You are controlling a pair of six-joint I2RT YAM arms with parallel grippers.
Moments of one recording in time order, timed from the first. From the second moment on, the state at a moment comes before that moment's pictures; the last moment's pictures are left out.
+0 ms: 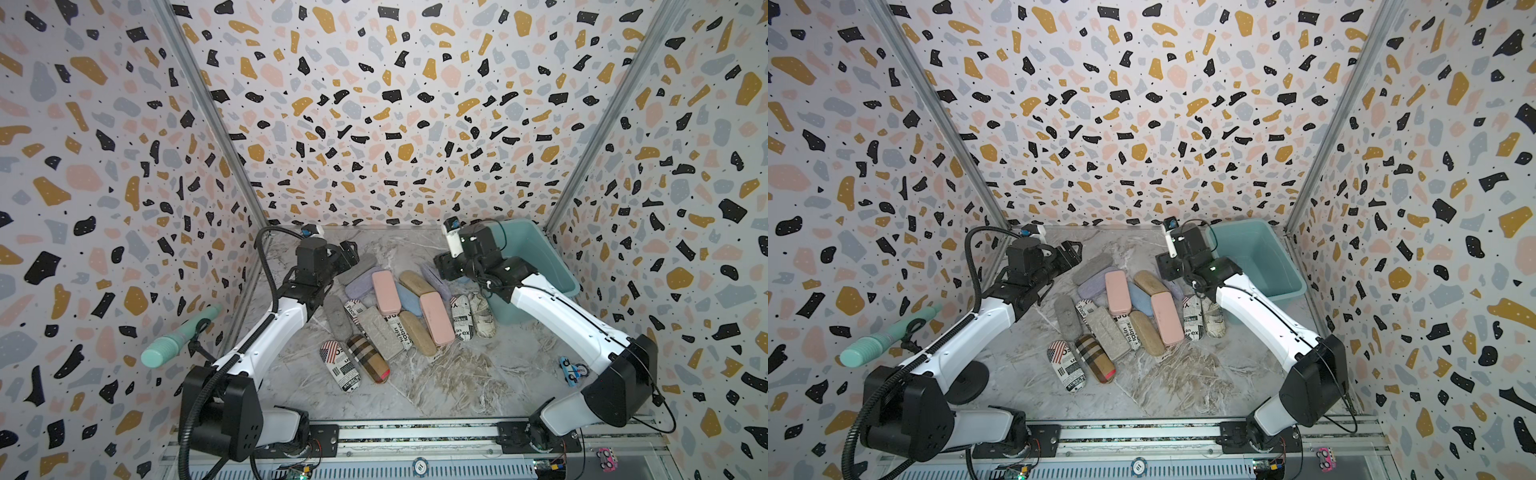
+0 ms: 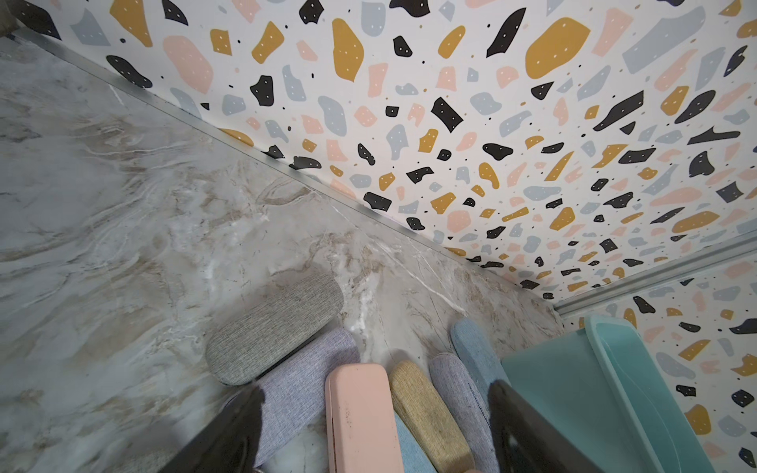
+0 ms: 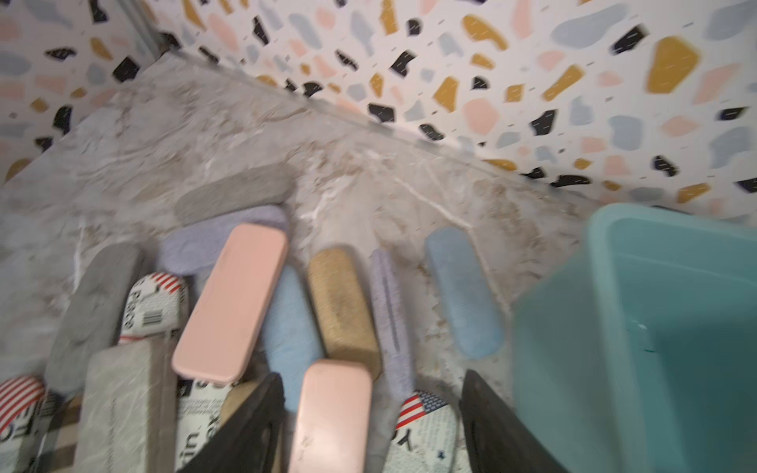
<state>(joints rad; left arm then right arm) -0.22 1.34 0.99 -0.05 0.05 -0.62 0.65 1.51 1.37 -0.53 0.13 0.09</state>
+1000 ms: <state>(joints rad) -0.31 1.45 0.99 -0.01 0.30 -0.63 0.64 1.68 1.04 -0.46 -0.09 0.15</state>
